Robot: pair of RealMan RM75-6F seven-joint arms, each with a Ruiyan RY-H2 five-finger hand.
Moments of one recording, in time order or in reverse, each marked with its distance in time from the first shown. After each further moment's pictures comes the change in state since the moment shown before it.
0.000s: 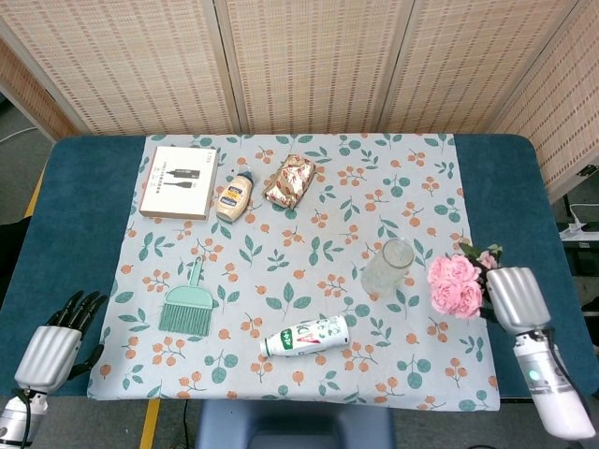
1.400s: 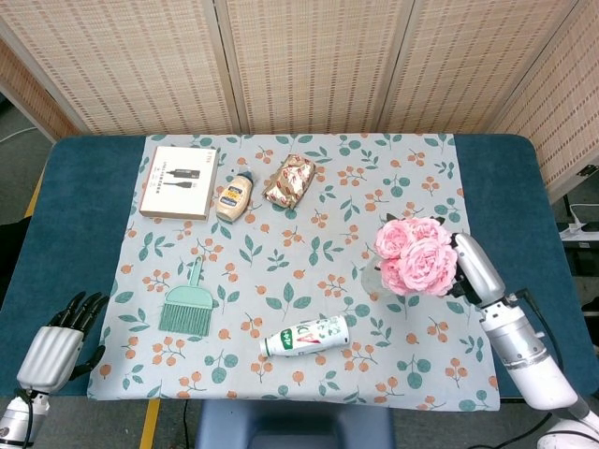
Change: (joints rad) left arm -0.001 -0.001 0.002 -0.002 -0.003 -0.008 0.012; right arm 0.171 0.118 0.129 -0.175 0.045 -0.214 0.655
